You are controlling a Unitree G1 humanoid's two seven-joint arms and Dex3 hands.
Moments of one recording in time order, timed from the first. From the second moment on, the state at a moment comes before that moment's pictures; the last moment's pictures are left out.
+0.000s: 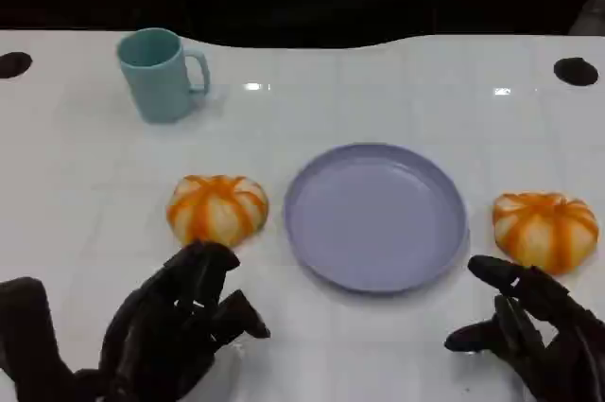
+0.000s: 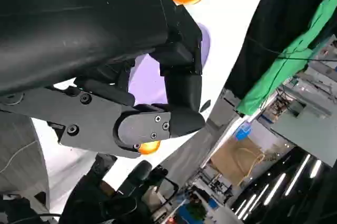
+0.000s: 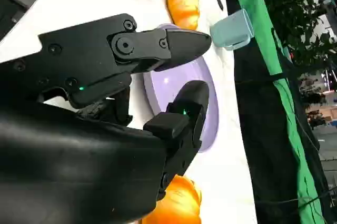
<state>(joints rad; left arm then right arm) 0.12 -0.06 0.11 -0.15 -0.63 0.47 -0.30 0.19 0.05 -0.08 0.11 0.31 -0.08 0.30</state>
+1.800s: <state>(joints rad) -0.09 0.27 -0.08 -0.05 0.26 -0.18 -0.25 0.18 0.07 -0.07 0.13 0.30 -0.09 0.30</state>
